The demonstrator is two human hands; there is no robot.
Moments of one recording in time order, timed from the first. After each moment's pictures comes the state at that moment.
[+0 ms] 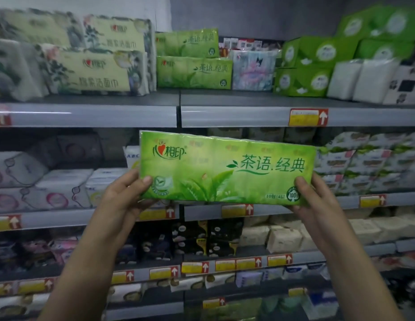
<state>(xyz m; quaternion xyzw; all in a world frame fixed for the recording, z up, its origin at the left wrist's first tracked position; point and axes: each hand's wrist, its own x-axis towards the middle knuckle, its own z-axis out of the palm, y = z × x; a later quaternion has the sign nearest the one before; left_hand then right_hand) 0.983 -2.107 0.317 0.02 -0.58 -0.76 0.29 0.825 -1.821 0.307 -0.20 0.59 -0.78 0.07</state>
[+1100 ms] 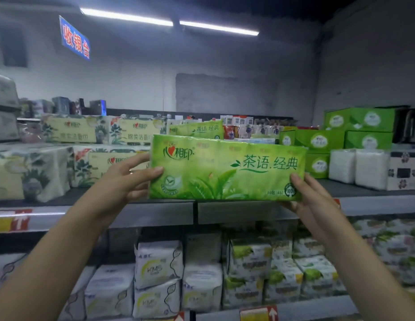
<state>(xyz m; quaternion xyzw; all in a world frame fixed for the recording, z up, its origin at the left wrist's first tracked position) 0.937 -2.195 0.490 -0.06 -0.72 -0.62 0.29 0.752 -1.896 0.454 -0.27 0.53 -0.80 0.03</state>
